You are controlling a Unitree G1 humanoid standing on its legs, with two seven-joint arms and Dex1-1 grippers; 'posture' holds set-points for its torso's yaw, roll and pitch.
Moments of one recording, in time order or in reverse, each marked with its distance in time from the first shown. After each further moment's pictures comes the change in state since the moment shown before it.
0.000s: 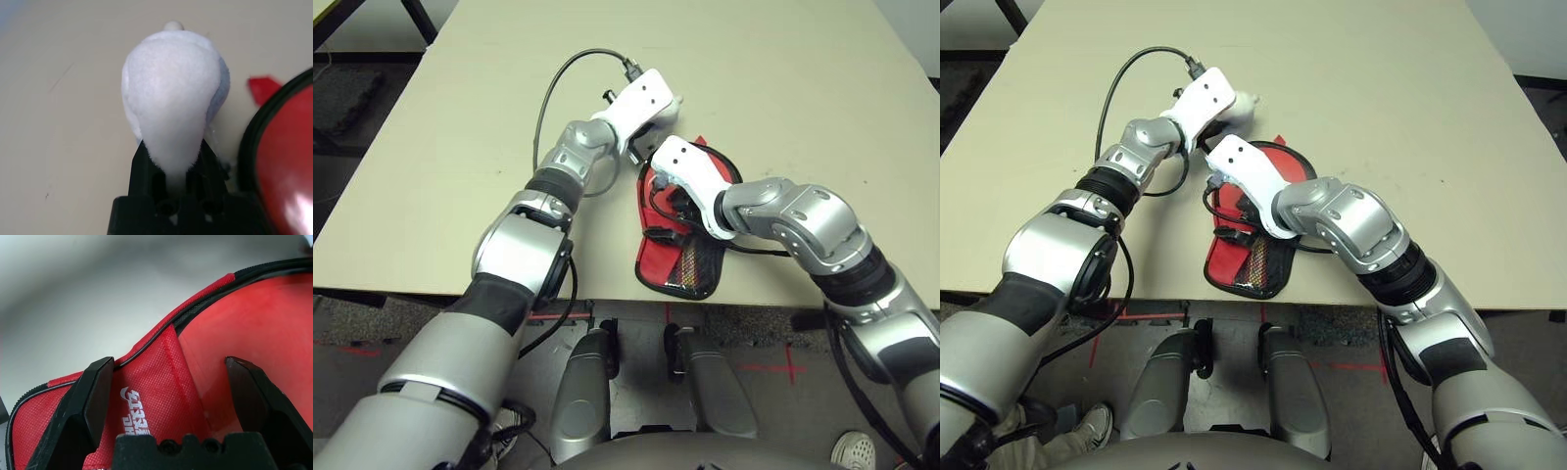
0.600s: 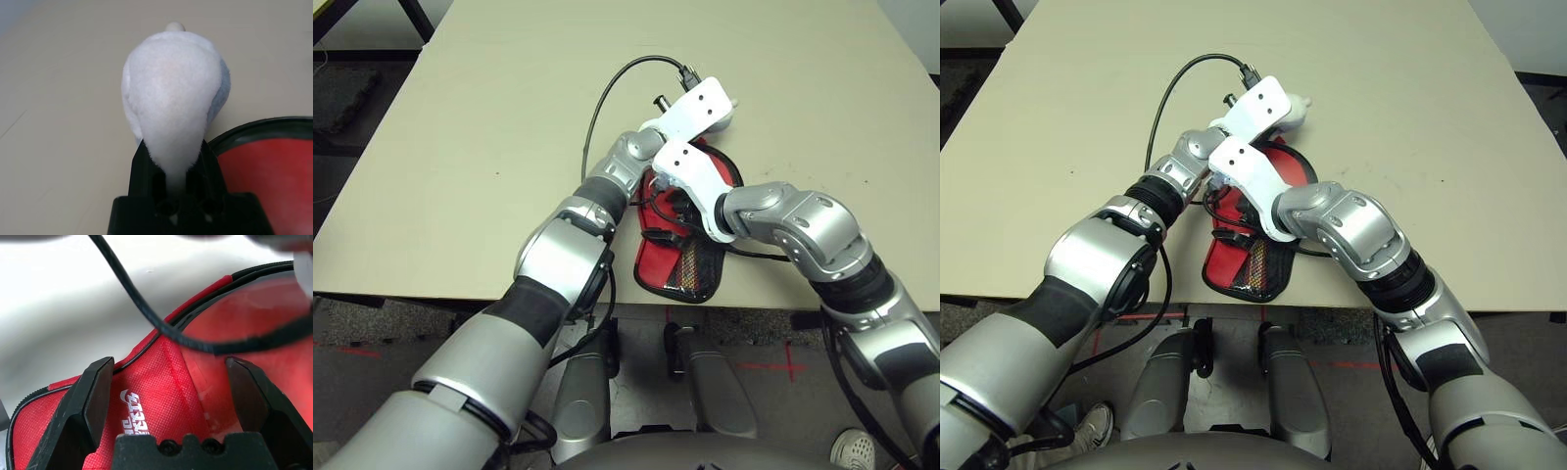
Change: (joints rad) left arm 0.000 -0.148 0.023 0.011 0.009 -0.044 0.007; right arm 0.036 0.021 -0.037 -0.029 -0.025 0.009 -0.005
